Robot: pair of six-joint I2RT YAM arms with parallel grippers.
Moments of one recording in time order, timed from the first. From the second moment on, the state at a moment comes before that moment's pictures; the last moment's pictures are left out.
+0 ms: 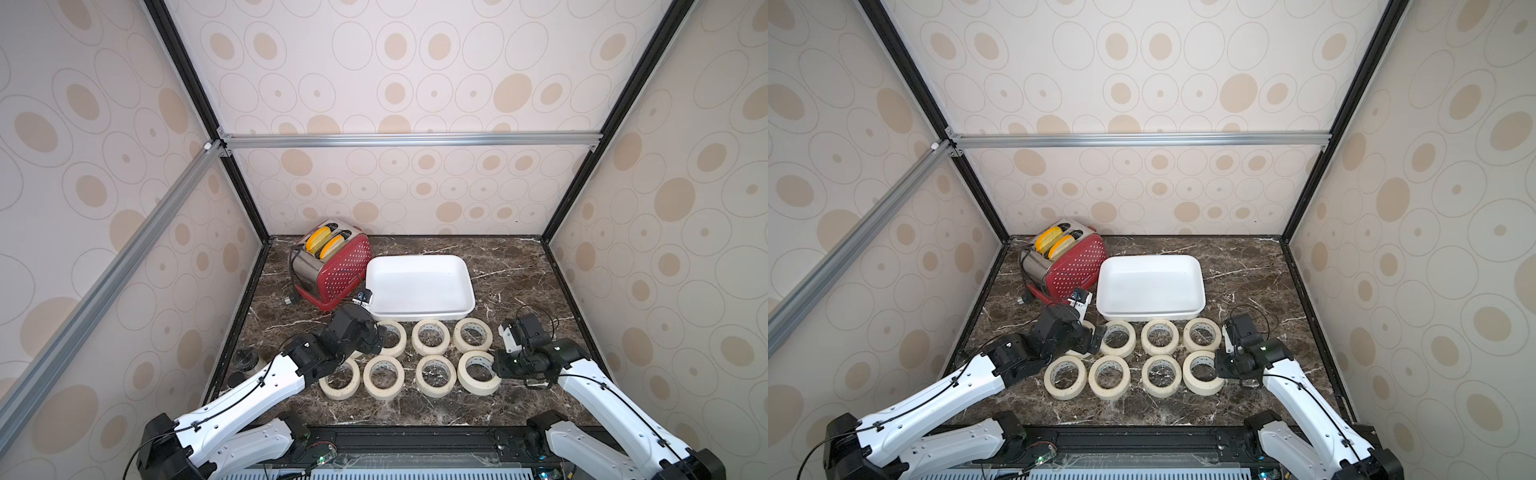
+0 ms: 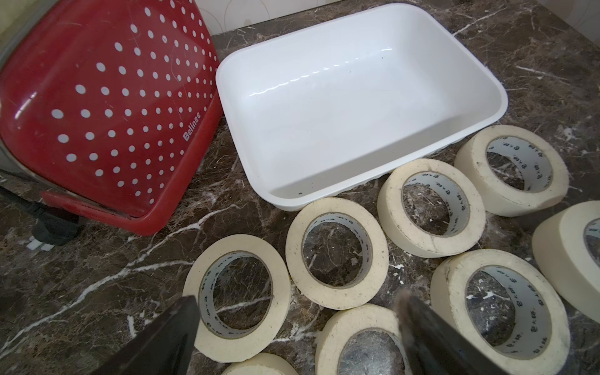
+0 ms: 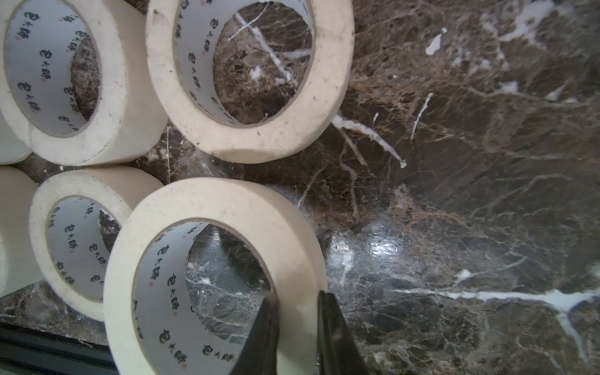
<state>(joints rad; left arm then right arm) -0.78 1.01 0.81 -0.54 -0.34 -0.27 0.41 0.92 0.62 -0.93 -0.07 0.36</state>
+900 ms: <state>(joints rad) -0.77 0.96 0.81 -0.54 -0.46 -0.27 0.41 0.98 0.56 -0.75 -0.03 0.38</state>
